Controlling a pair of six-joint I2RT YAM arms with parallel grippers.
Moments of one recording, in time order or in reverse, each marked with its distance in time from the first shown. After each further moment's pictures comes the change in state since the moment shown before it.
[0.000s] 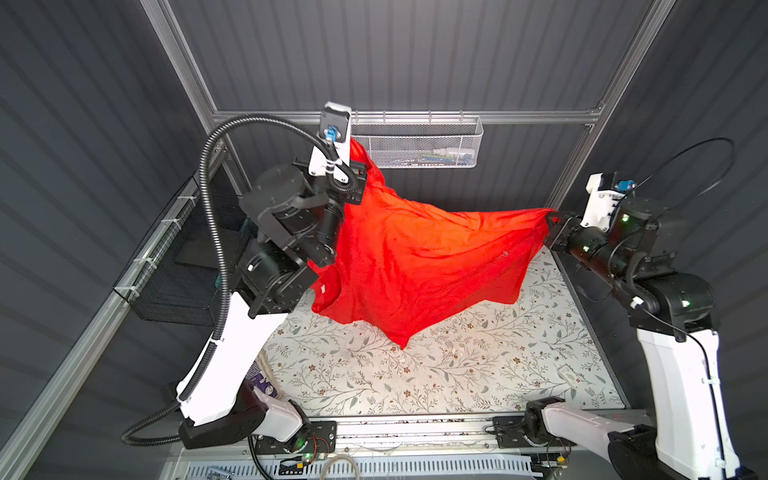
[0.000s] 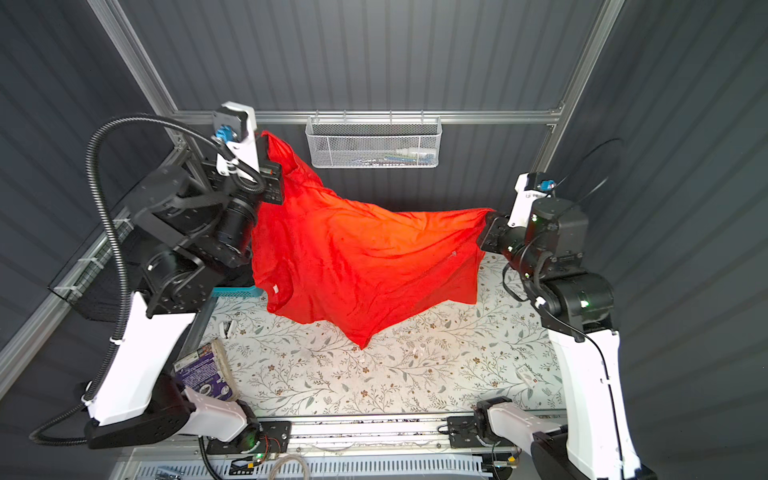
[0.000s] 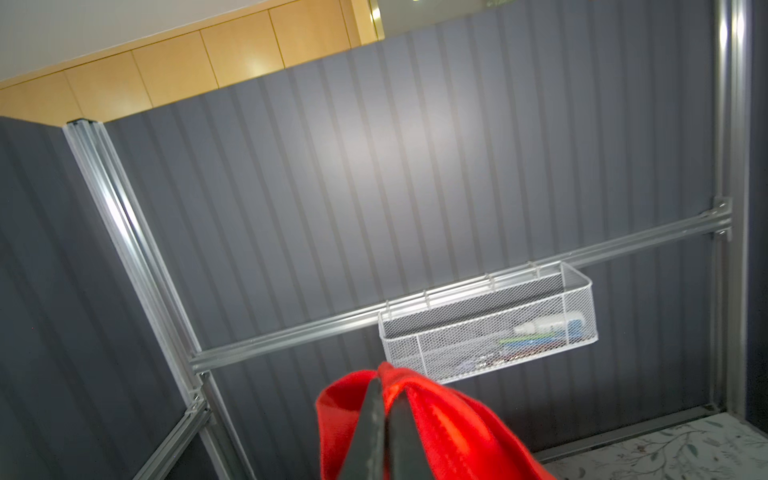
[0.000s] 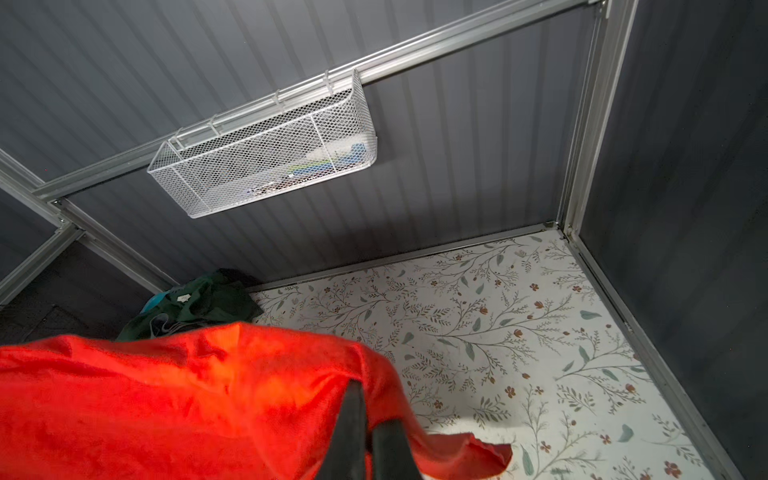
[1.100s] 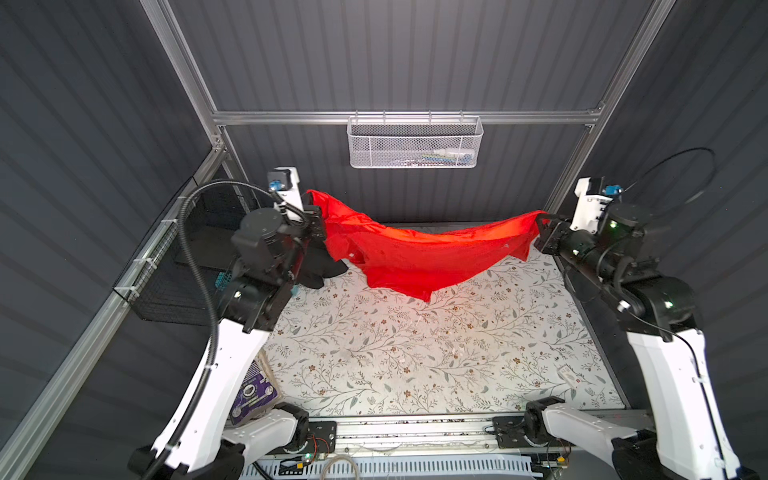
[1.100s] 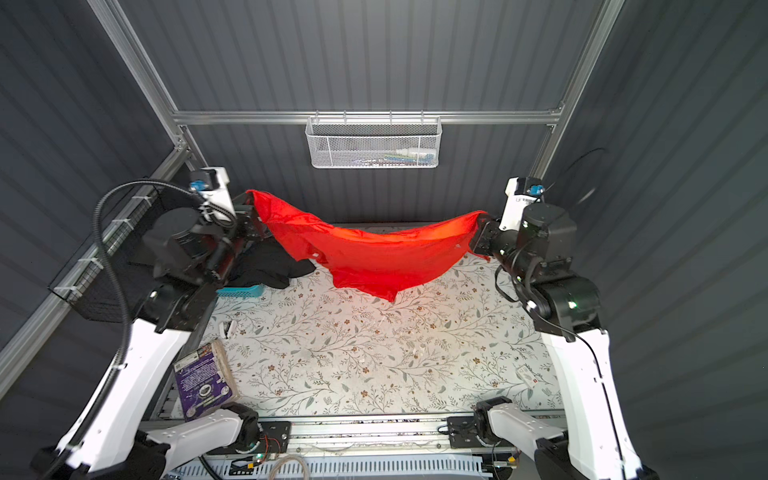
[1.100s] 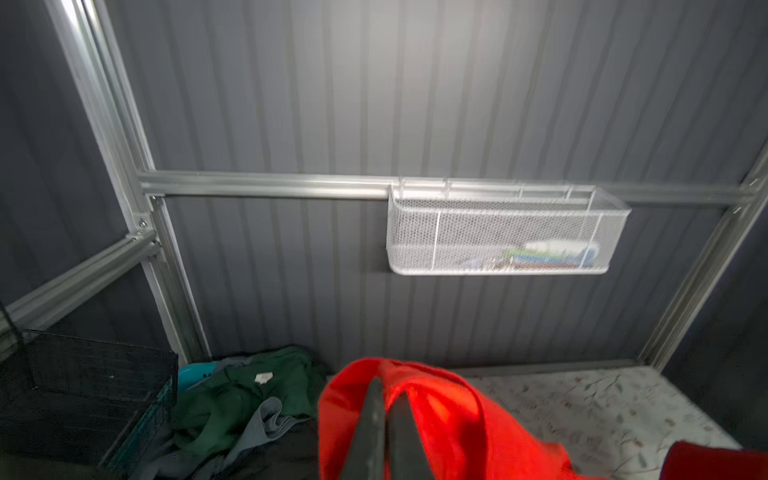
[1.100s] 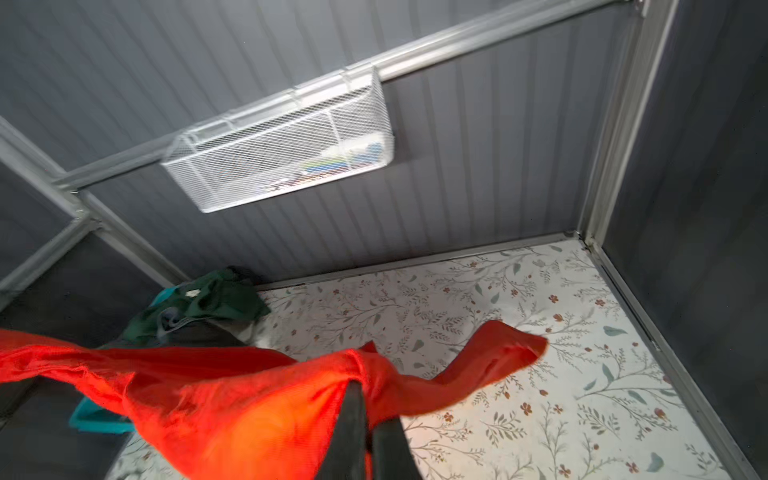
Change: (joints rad) left arm 0.430 -0.320 -0.497 0.007 0.429 -0.490; right arm 0.061 -0.040 0.018 0.043 -0.014 -0.011
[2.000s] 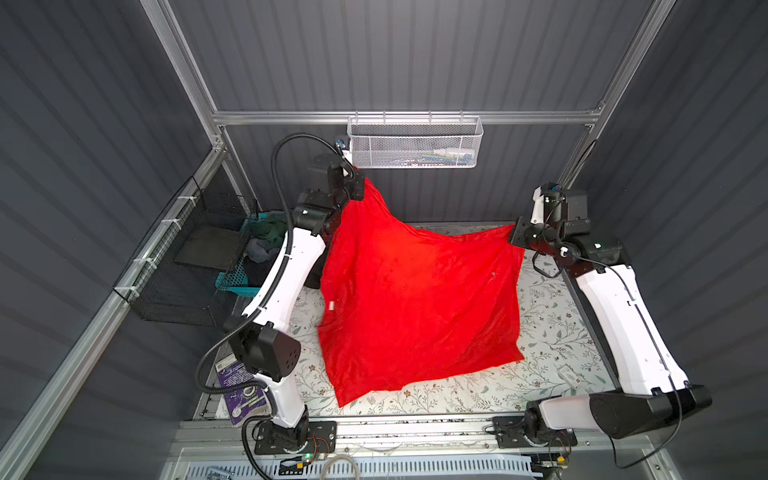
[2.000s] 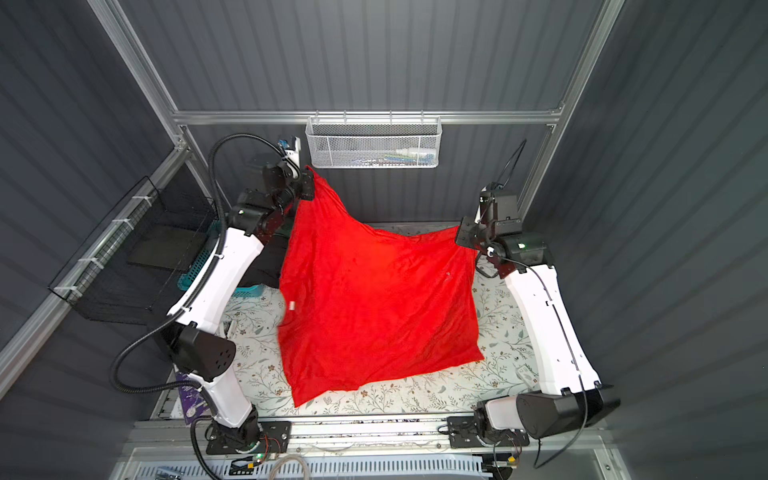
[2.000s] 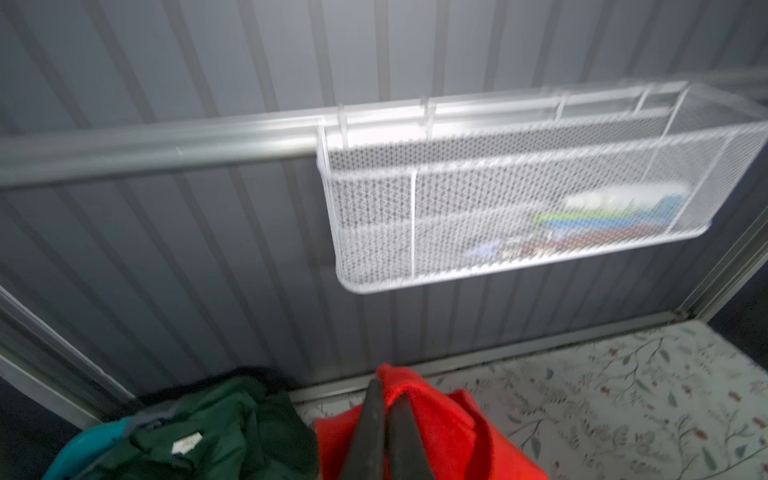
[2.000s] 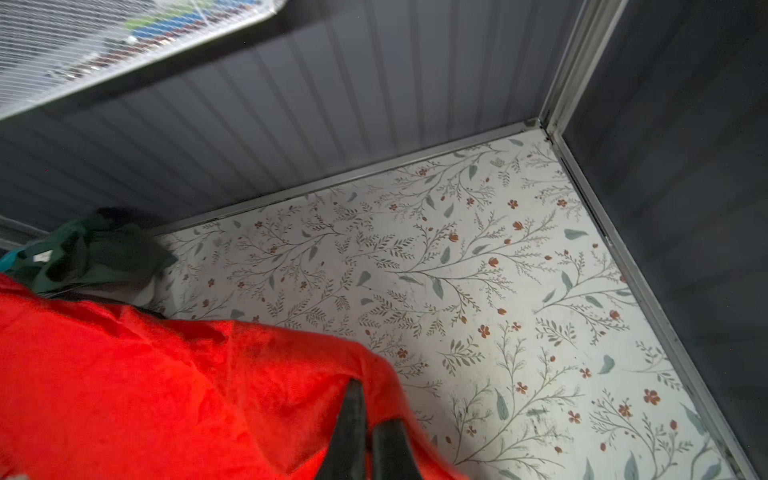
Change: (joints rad) left arm 0.045 0.741 0.451 -0.012 0.106 0.075; right arm -0.081 0.291 -0.114 -0.024 0.064 0.023
